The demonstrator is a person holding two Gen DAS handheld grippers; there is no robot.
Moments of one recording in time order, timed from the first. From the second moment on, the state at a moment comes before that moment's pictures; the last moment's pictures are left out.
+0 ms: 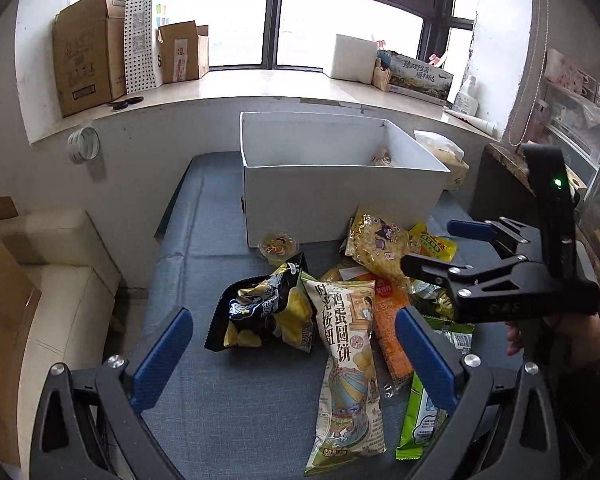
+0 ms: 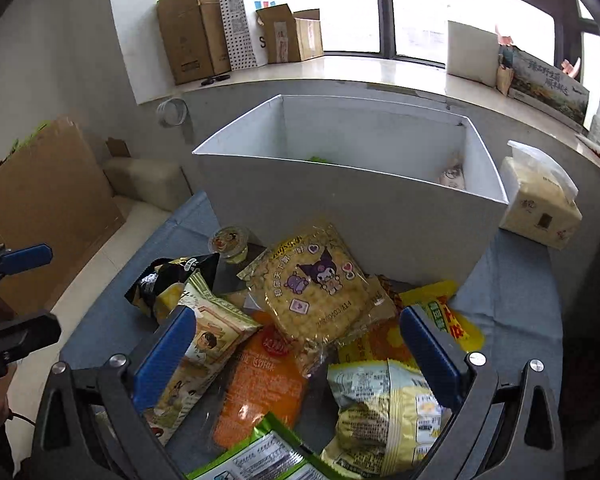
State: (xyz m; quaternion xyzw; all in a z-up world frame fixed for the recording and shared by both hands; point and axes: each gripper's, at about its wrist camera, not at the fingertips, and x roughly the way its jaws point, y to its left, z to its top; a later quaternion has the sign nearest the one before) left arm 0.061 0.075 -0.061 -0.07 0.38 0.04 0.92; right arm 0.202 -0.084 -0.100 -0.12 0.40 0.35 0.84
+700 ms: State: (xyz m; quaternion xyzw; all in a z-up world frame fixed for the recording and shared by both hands) left arm 0.064 0.070 -0.084 -0.06 0.42 0.04 0.91; right arm 0.251 -0.044 -0.151 -0.21 0.45 0.37 0.78
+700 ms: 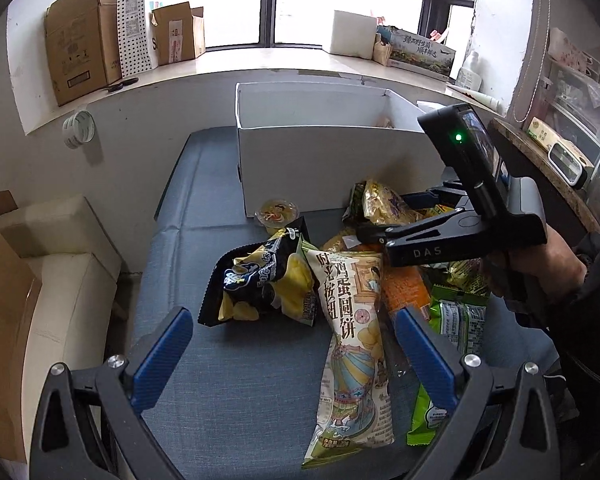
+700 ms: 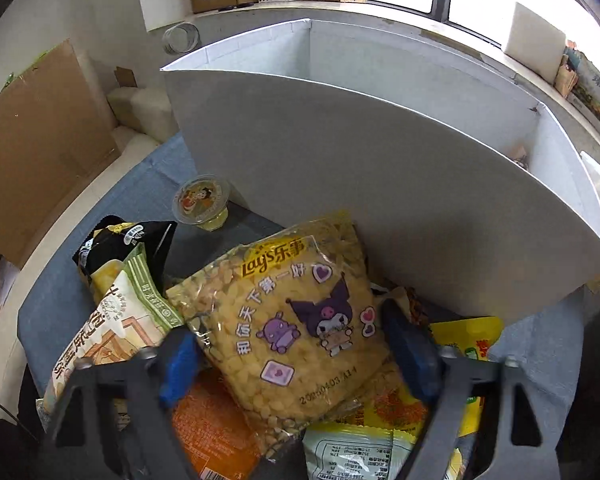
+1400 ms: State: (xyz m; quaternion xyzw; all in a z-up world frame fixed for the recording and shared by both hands) left arm 0.095 0.015 -0.112 -0.03 0.46 0.00 0.89; right arm 0.172 -0.169 -0.048 -0.02 0.37 0.32 0.87
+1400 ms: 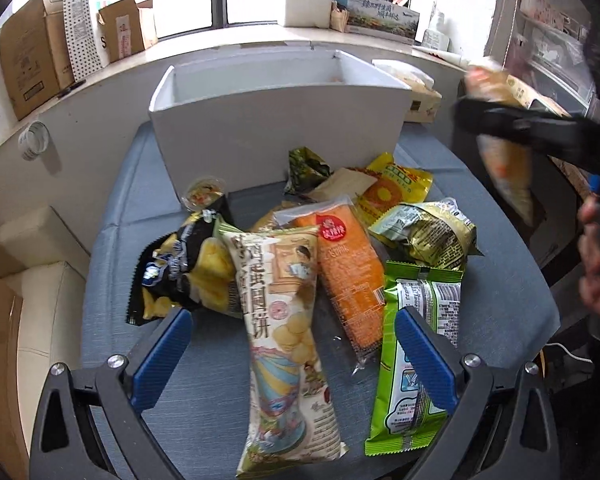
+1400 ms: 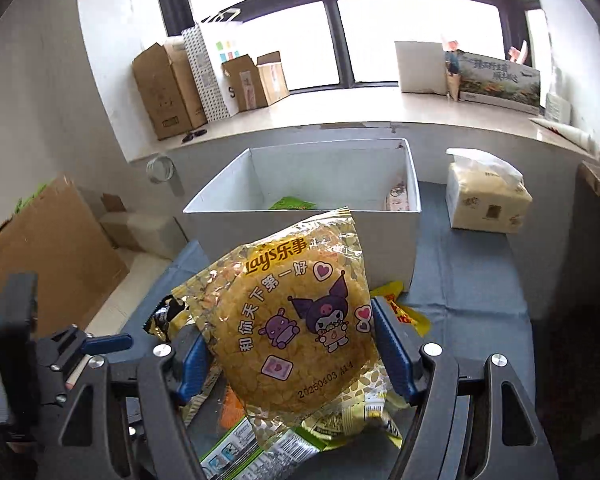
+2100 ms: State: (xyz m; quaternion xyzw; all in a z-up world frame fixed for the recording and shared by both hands) left arm 0.098 0.036 -0.145 -0.08 0.50 0.01 0.86; right arm 0.153 -0.198 -0.043 -0.01 0.38 0.30 0.88
